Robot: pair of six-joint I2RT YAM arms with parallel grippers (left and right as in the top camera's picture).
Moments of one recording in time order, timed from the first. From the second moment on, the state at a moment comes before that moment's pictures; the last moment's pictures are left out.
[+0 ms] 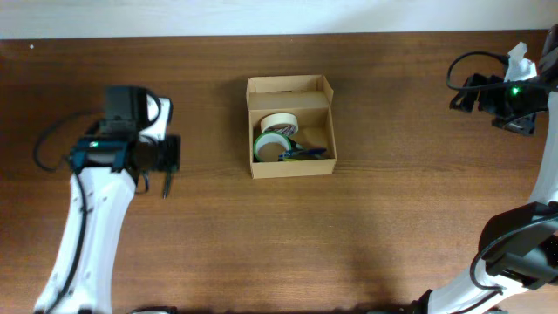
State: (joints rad) left arm 0.00 1.44 1.24 -0.95 -0.02 0.07; right arm -0.40 1.91 2.01 -1.43 -0.29 -0.05
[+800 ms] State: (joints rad) left arm 0.07 1.82 1.20 -0.81 -0.09 0.22; right arm -0.40 1.91 2.01 -1.43 -0.29 -0.05
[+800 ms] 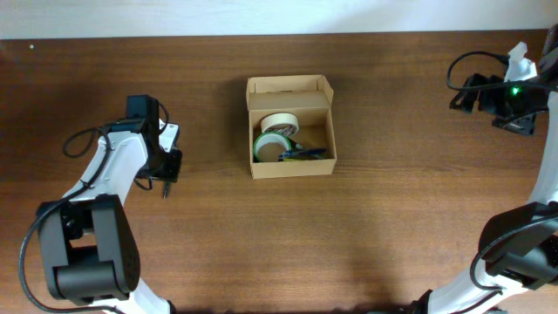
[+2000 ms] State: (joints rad) left arm 0.09 1.94 1.21 -0.77 -0.02 0.23; right arm -0.40 1.91 2.01 -1.43 -0.29 -0.05
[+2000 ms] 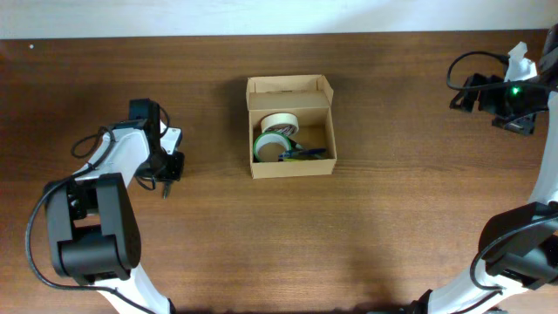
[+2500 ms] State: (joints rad) left arm 0.08 1.96 1.71 -0.99 0.10 0.26; right arm -0.40 1.91 2.01 -1.43 -0.29 -0.05
